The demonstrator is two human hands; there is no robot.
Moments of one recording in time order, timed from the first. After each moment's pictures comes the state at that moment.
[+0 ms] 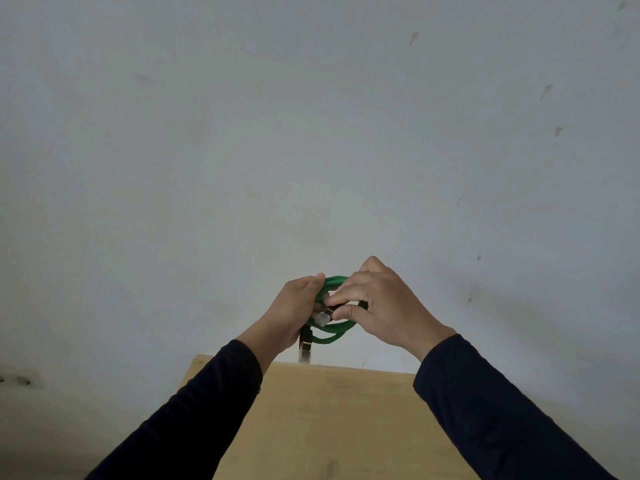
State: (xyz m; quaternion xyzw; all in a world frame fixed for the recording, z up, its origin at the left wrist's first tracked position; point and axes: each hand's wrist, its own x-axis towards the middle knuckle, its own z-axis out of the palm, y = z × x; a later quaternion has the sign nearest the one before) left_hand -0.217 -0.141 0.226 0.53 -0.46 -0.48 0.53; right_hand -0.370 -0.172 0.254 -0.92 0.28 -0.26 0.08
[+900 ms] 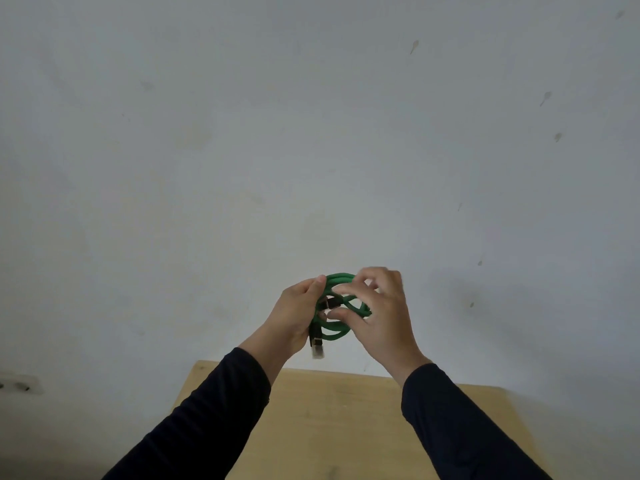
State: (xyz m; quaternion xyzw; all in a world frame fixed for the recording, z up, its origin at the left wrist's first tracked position) left_hand -0.222 -0.140 0.227 0.50 -0.37 -0.52 0.58; right_hand -0.358 -0.175 0.214 -0.81 0.34 -0.47 0.05
